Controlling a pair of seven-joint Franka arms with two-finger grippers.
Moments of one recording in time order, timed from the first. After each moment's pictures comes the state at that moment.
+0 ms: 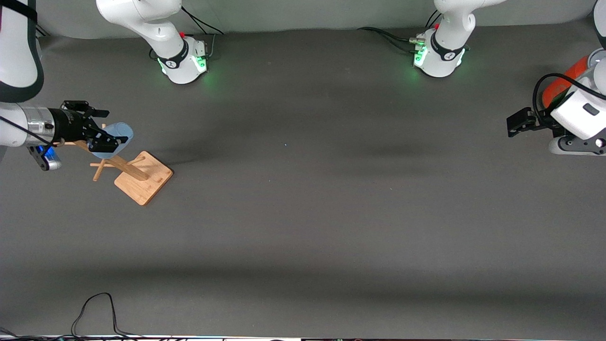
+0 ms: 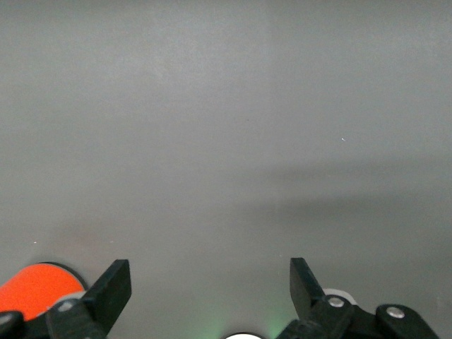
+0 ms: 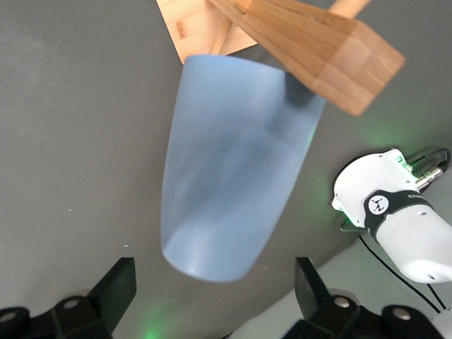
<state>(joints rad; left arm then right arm) 0.23 0.01 -0.30 -1.64 0.05 1.54 0.00 0.16 0.09 -0.28 -1.79 0.26 1.38 0.83</state>
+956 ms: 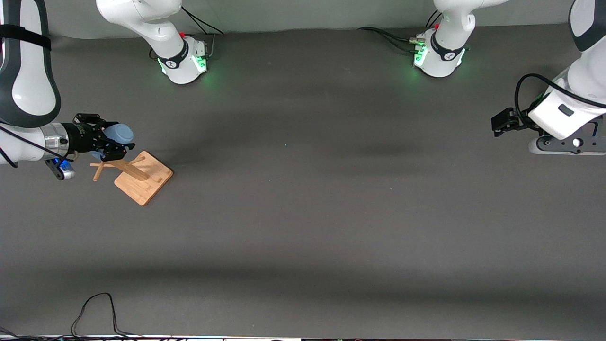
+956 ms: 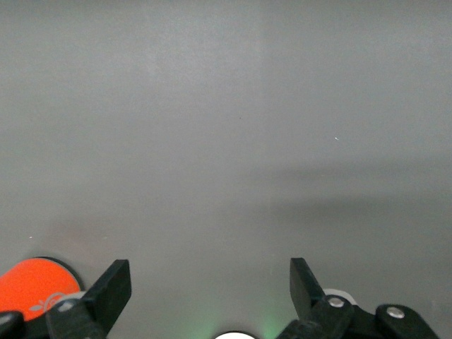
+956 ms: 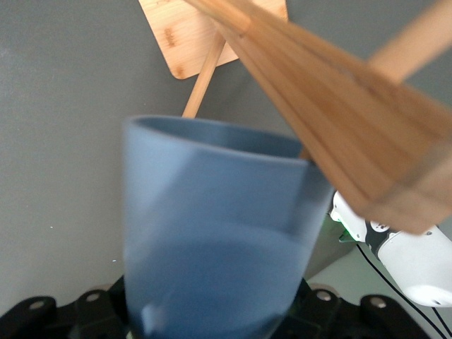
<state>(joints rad) 0.18 0.01 -0.31 -1.64 0.07 1.54 -0.07 0.16 0.13 -0.31 -1.85 0.26 1.44 0.76</state>
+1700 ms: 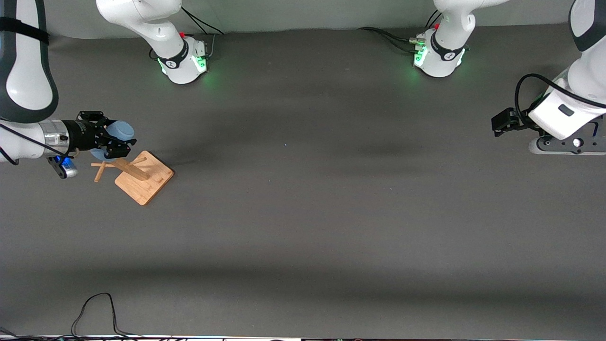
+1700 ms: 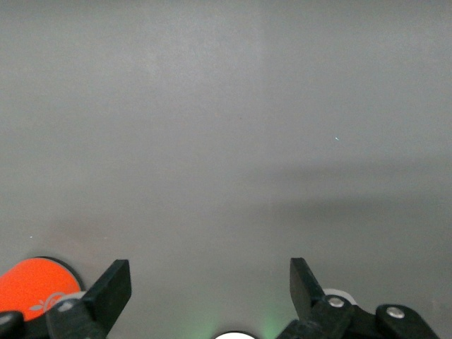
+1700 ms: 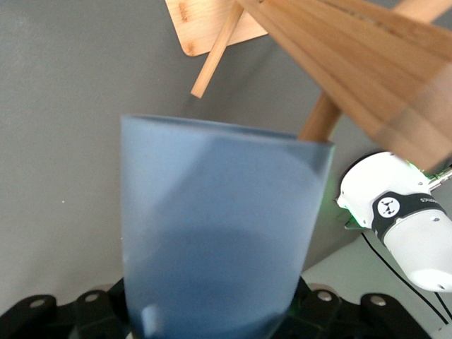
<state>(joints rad) 0.18 0.01 -0.31 -1.64 0.07 1.54 -0.07 0.17 0.11 -0.30 -1.82 0.31 1.39 0.77</state>
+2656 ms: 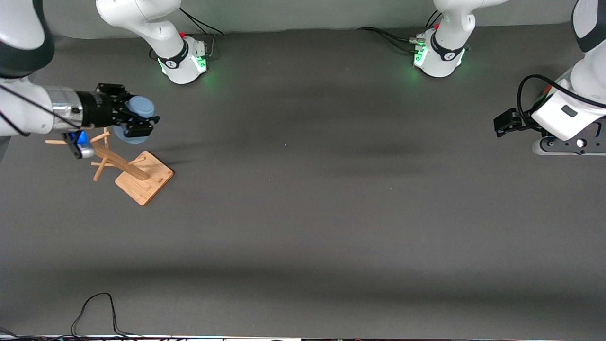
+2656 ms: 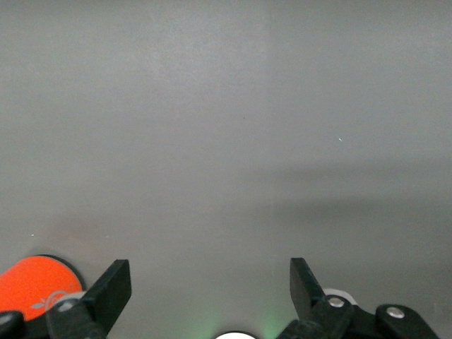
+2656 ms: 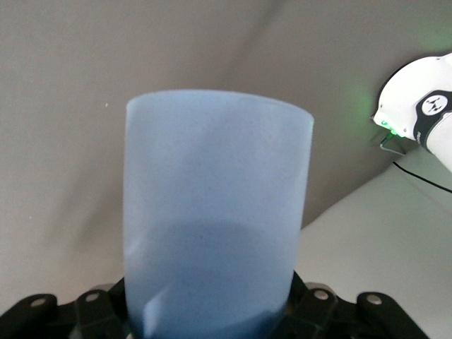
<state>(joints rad) 0.18 0.01 -0.30 -1.64 0.08 1.54 -0.07 0.37 0.05 -0.29 -1.68 0.49 1.28 1.05</state>
